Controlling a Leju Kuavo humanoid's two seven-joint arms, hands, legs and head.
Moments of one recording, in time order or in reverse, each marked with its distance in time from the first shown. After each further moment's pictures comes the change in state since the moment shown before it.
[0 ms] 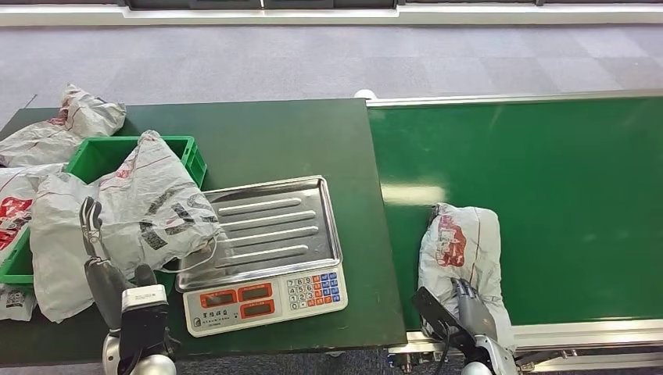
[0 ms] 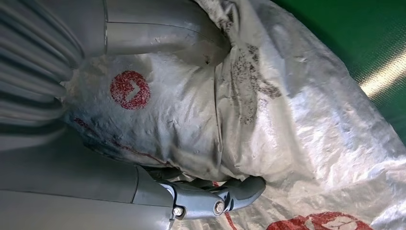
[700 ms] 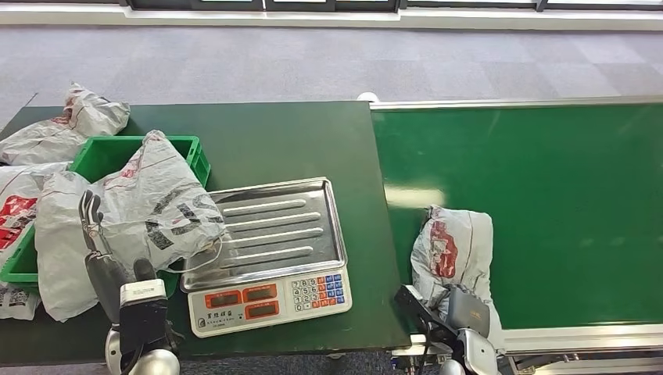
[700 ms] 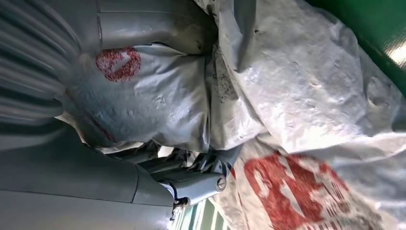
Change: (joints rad) left arm -0.021 -0.016 -0.012 -0.012 0.000 -0.006 0.009; right arm -0.040 0.042 0.041 0.061 0.299 -0.153 0.137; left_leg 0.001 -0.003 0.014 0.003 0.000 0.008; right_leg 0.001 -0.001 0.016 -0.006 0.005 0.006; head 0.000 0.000
